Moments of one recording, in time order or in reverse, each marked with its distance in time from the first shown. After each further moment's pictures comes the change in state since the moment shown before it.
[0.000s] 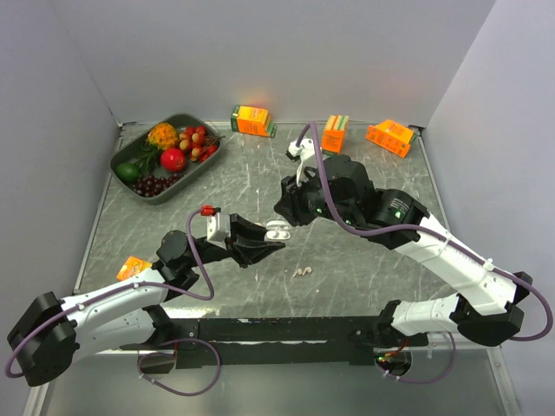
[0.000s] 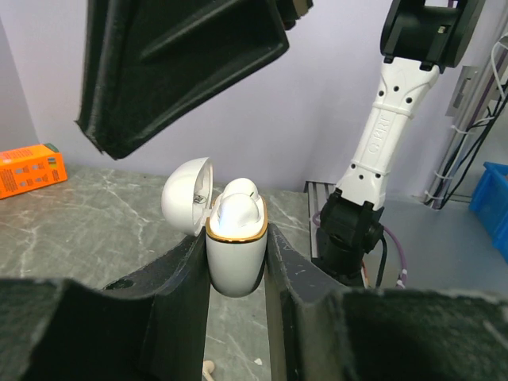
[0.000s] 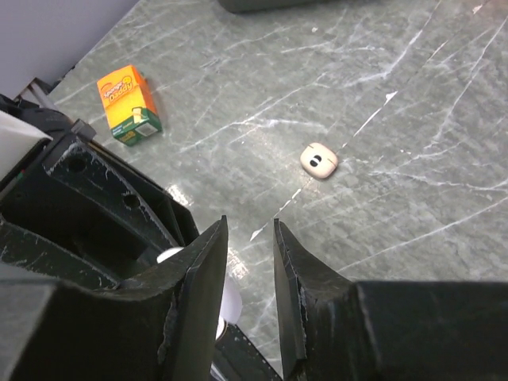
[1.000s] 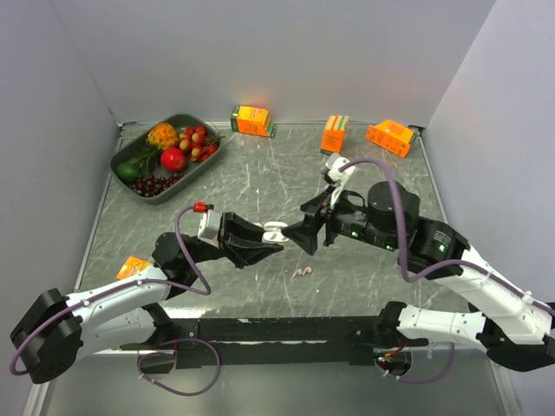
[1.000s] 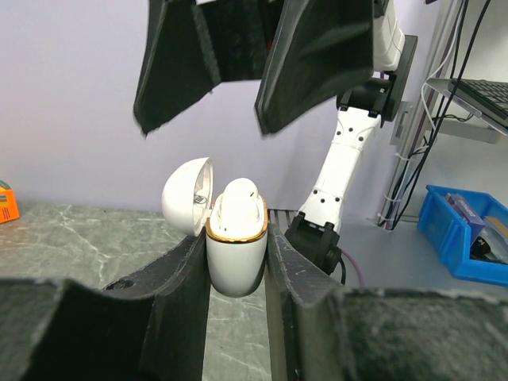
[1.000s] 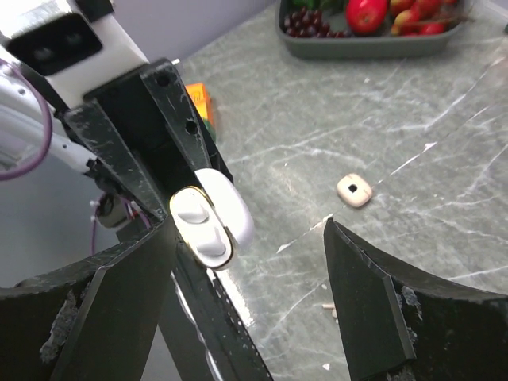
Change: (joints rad) left arm 0.023 0.033 0.002 0.182 0.090 -0.154; right arm 0.023 -0.269 -0.229 0.166 -0.145 -0.057
